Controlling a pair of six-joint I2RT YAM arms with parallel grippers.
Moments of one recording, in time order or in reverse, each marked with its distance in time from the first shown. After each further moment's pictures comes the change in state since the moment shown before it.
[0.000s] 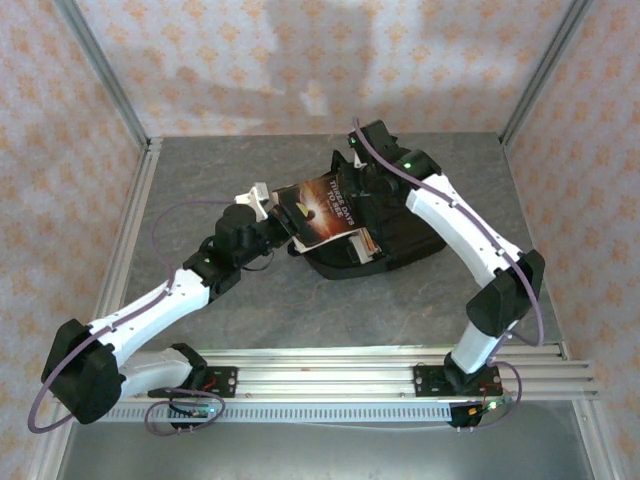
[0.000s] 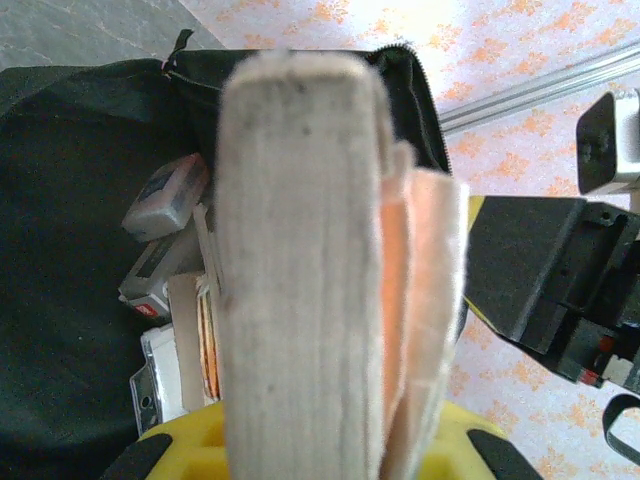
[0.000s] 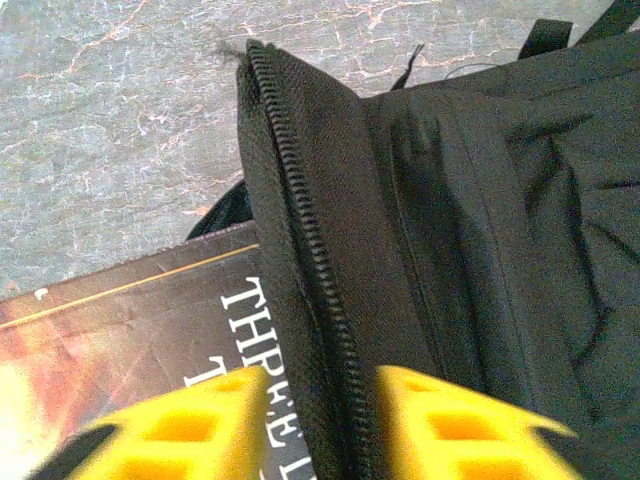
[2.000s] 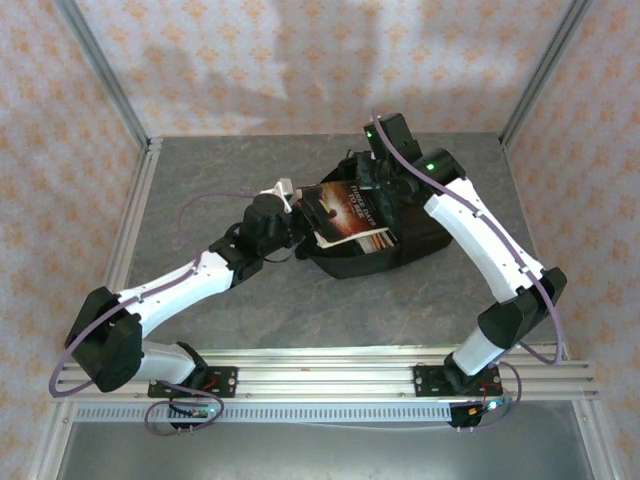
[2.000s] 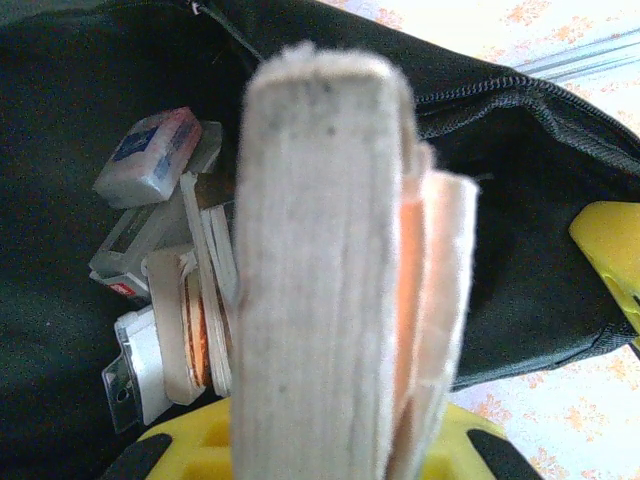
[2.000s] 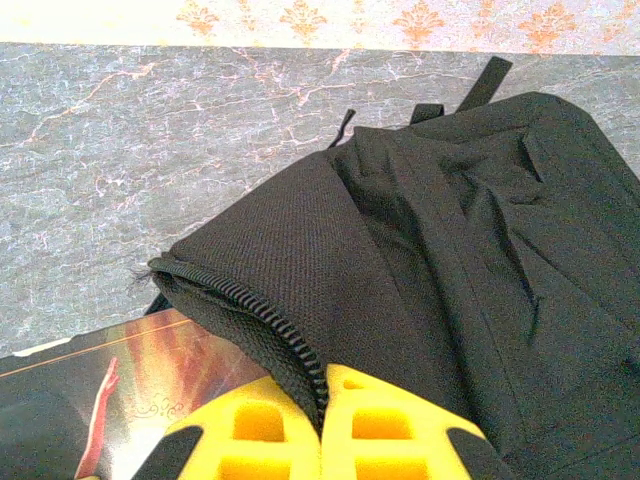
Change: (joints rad) left arm -0.069 0.196 0.139 -0.004 -0.007 -0.085; right arm 0.000 -0.085 0.058 -0.064 0.160 -0.015
